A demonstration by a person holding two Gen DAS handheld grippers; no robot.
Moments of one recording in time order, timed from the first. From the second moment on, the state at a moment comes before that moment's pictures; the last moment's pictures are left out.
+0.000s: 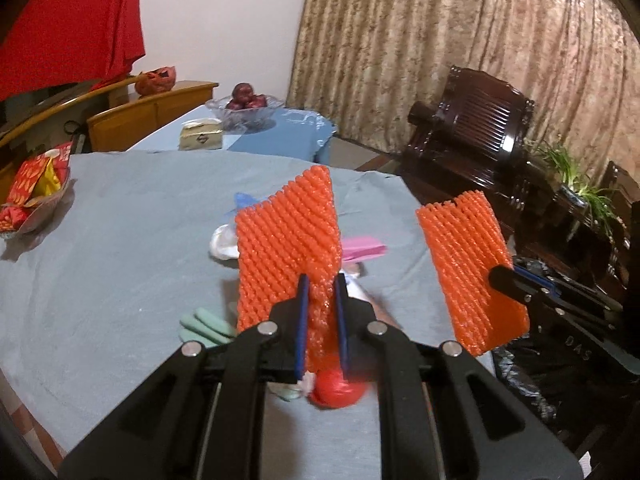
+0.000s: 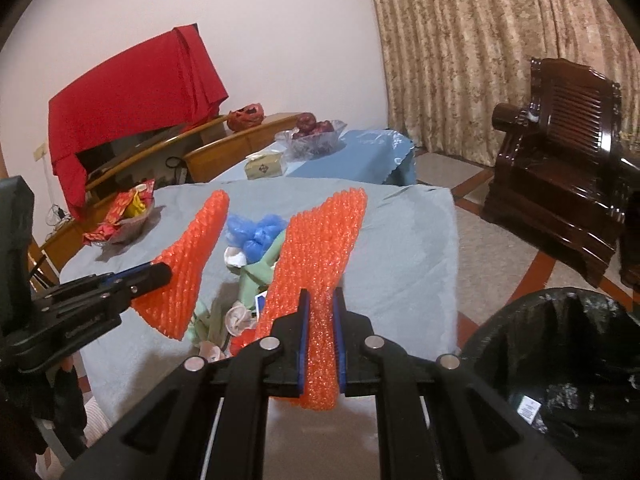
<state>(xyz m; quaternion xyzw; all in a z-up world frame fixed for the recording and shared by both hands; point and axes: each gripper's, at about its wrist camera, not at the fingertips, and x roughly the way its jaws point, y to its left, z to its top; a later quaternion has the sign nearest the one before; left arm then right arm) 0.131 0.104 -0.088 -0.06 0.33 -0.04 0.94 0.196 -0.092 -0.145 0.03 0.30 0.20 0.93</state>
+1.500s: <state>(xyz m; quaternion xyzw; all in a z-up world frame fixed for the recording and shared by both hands) 0.127 -0.141 -0.093 0.00 0.33 -0.28 0.90 0.109 -0.316 -0.141 0.07 0.30 -0.04 0.95</state>
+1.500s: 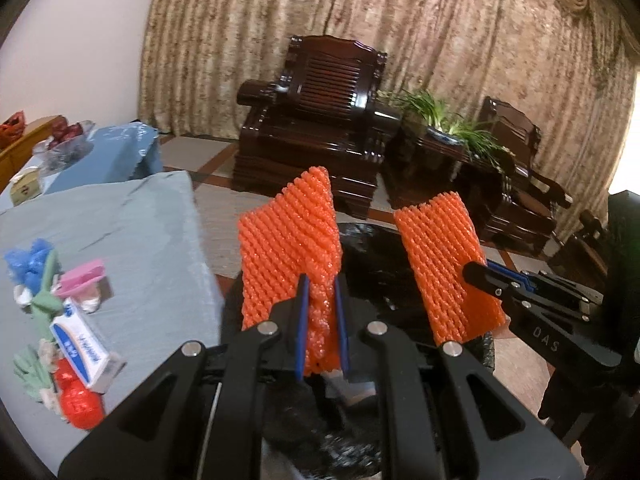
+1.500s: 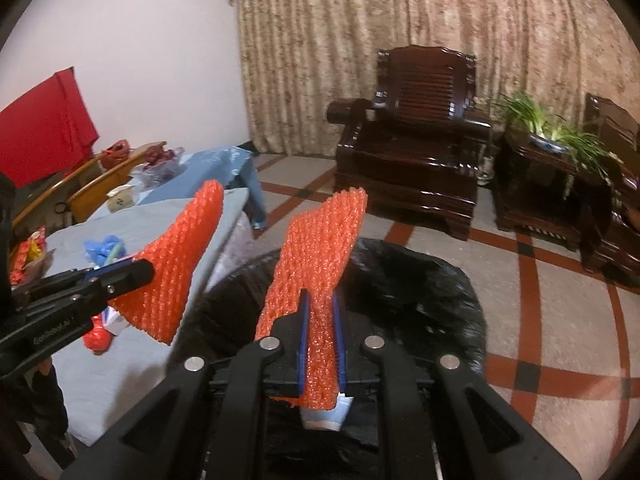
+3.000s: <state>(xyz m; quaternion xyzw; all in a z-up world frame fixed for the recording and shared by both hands) 0.128 0.003 -0.095 -0.02 0.32 -0.10 0.94 0.136 -0.262 -0.147 0.05 0.28 -0.01 0.96</state>
